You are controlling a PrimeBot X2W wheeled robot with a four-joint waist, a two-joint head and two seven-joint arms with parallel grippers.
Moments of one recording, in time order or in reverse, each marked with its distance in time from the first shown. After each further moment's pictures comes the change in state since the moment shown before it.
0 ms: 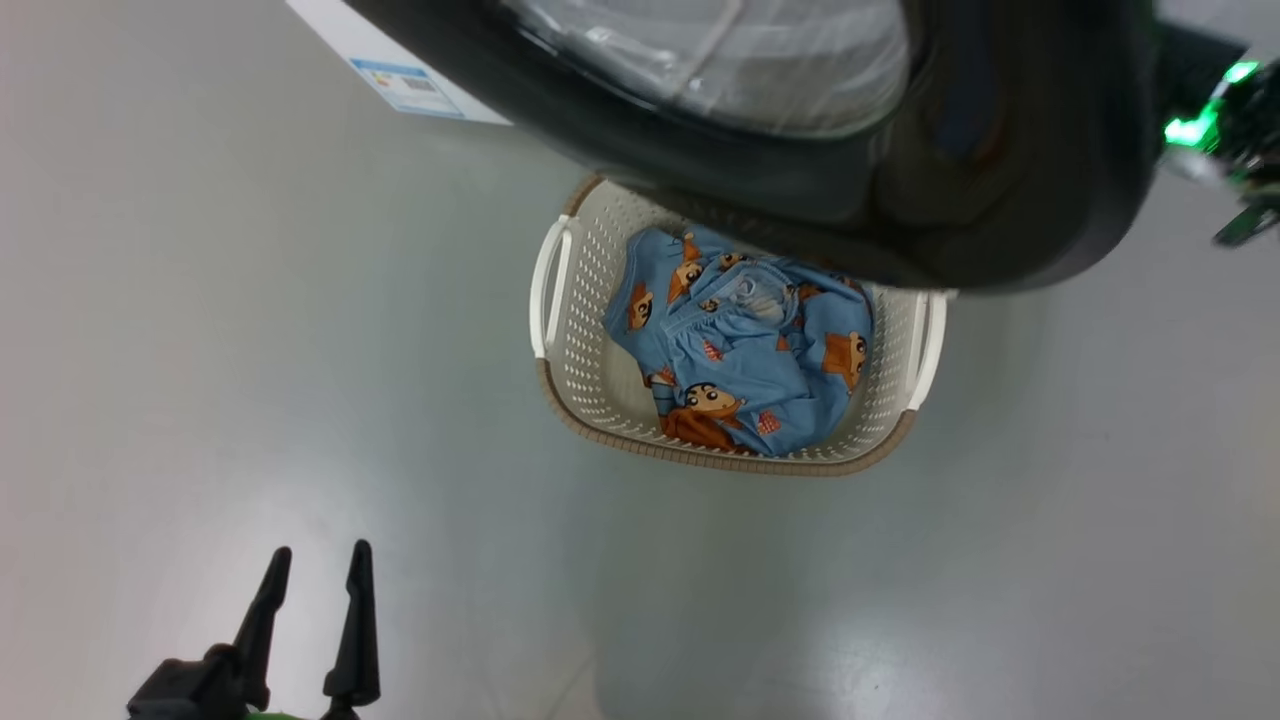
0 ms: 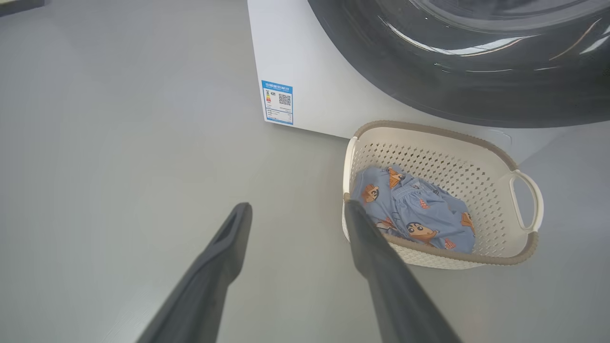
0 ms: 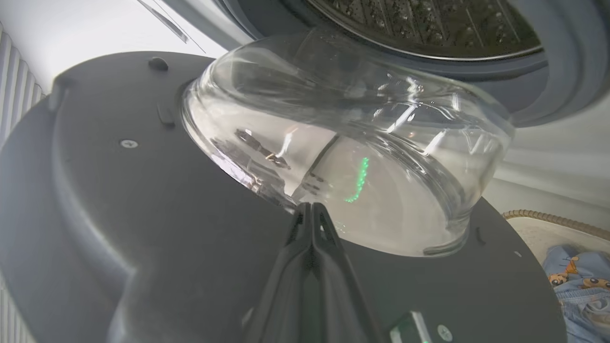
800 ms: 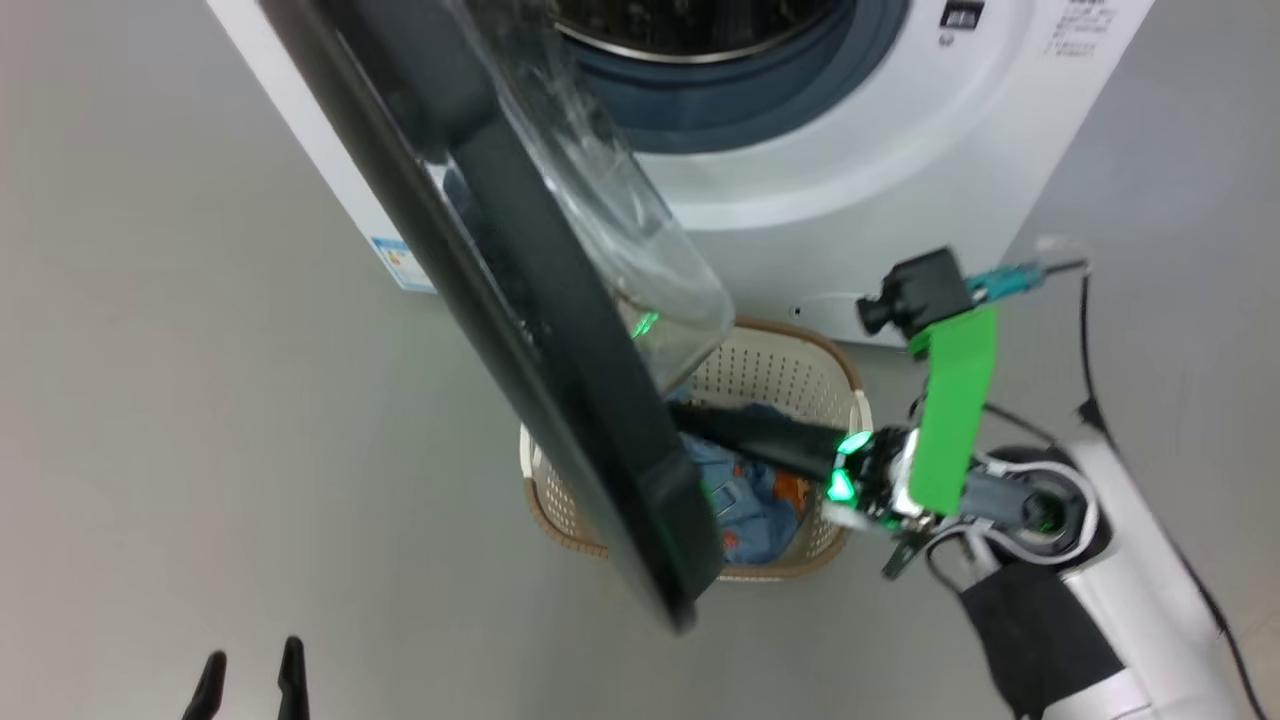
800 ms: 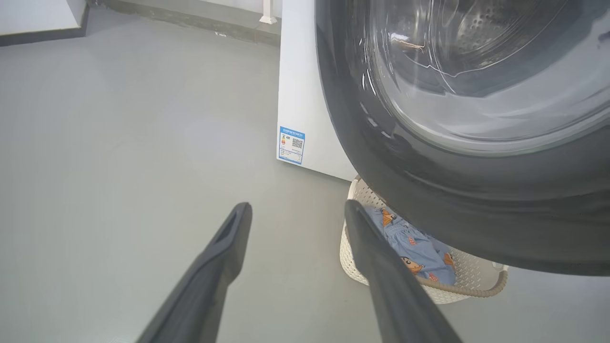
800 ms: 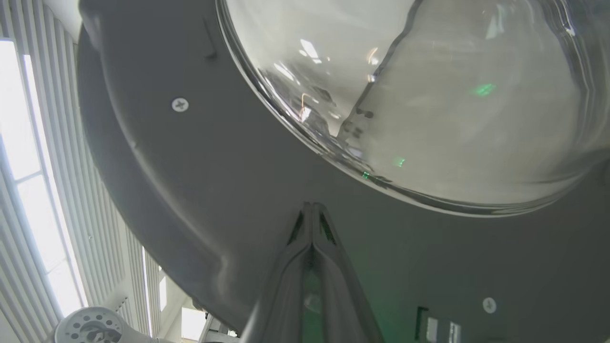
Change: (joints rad) left arm 0.130 0.001 0.140 0.016 -0.034 -0.099 0.000; right arm 0.415 0.291 0.228 -0.072 -0.022 0.000 -0.025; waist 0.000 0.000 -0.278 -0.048
